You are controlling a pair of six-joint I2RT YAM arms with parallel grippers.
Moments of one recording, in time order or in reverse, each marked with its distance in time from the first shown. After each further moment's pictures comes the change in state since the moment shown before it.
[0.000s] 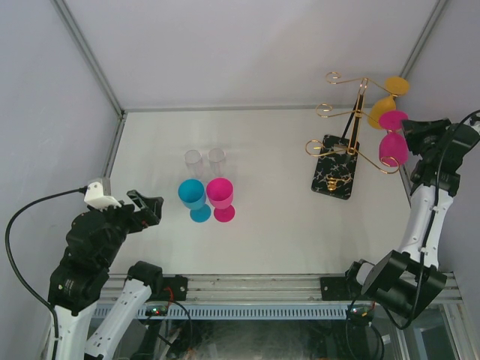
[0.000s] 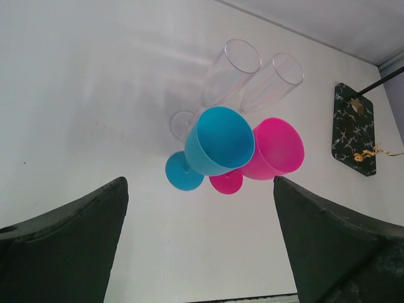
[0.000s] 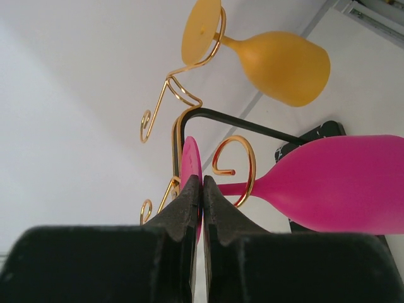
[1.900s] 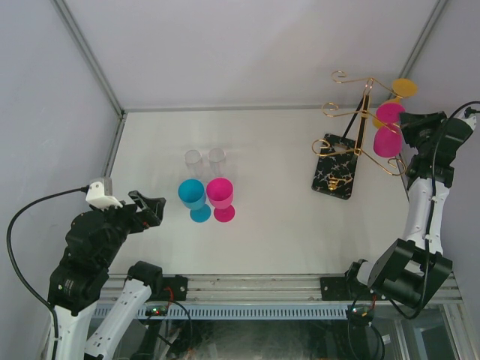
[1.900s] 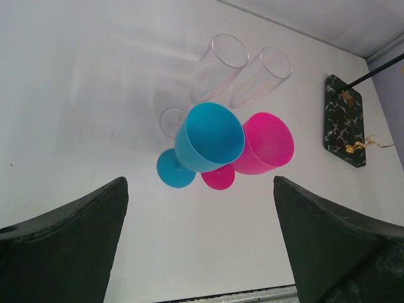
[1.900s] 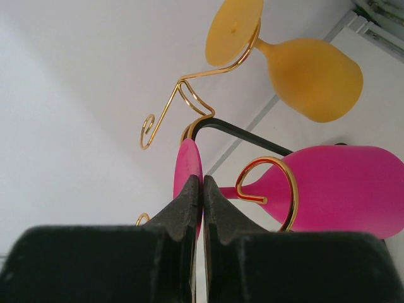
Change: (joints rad) left arm 0.000 0.001 0.004 0.001 0.043 0.000; right arm 0.037 0.064 -0.010 0.134 0.042 -0.018
